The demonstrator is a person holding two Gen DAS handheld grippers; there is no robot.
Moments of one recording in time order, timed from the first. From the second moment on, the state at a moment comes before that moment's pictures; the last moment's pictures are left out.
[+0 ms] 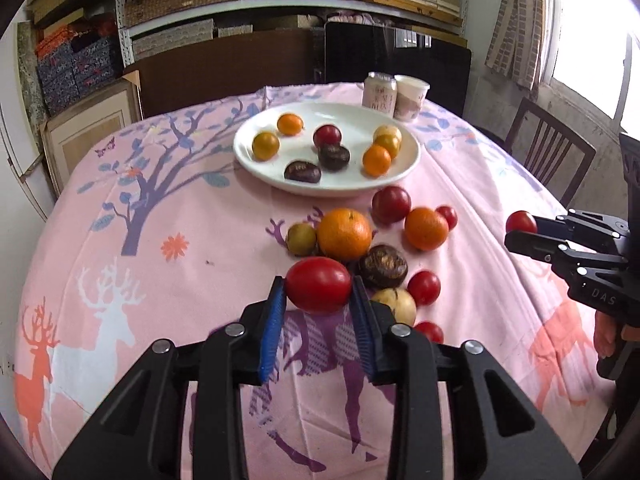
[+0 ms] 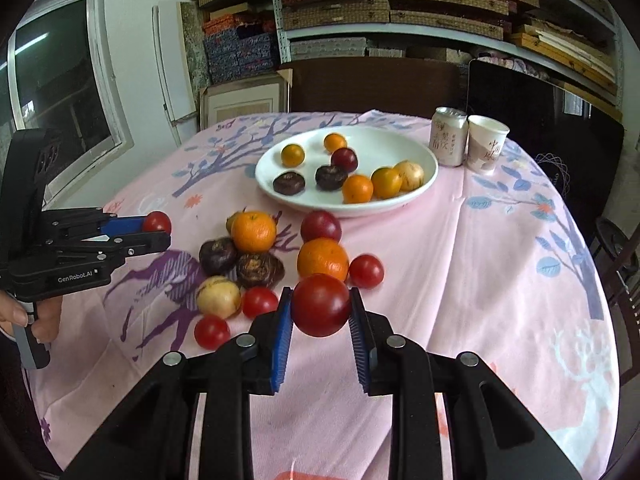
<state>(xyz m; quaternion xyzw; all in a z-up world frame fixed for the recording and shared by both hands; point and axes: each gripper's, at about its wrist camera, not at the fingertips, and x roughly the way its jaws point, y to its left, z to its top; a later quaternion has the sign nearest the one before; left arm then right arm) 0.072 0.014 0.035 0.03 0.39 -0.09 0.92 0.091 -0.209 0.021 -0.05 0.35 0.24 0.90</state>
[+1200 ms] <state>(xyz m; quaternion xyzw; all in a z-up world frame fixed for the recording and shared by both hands) 0.202 0.014 0.019 -0.03 0.40 -0.03 0.92 0.196 -0.169 0.005 -0.01 0.38 0.24 0.89</state>
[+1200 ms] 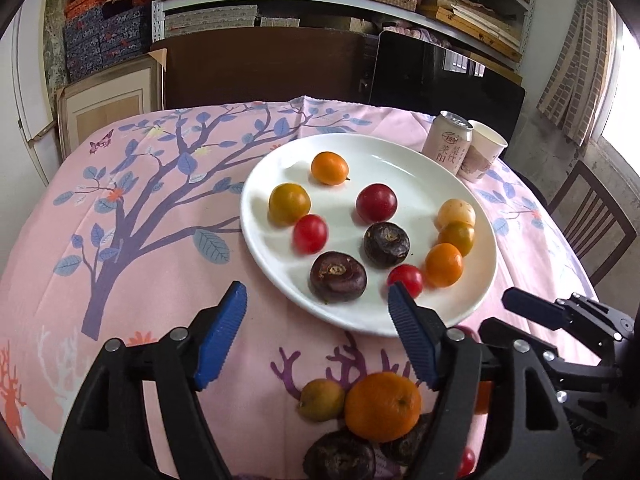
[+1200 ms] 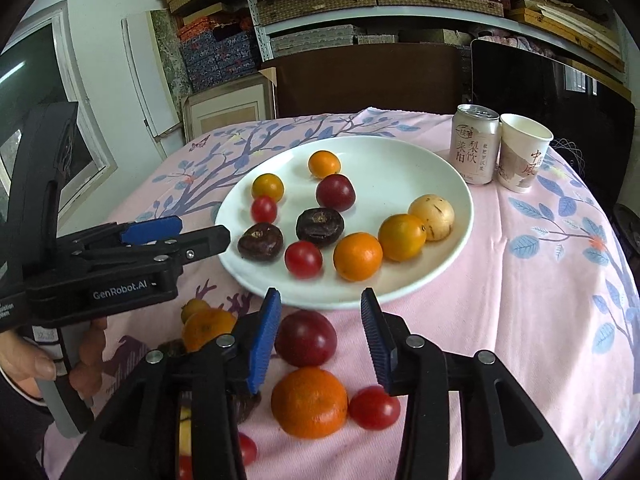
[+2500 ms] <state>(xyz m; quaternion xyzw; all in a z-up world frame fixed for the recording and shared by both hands) 0.042 -0.050 -0.019 0.05 0.45 -0.14 0.88 0.106 -0.186 -0.021 -0.08 0.41 0.27 0.87</state>
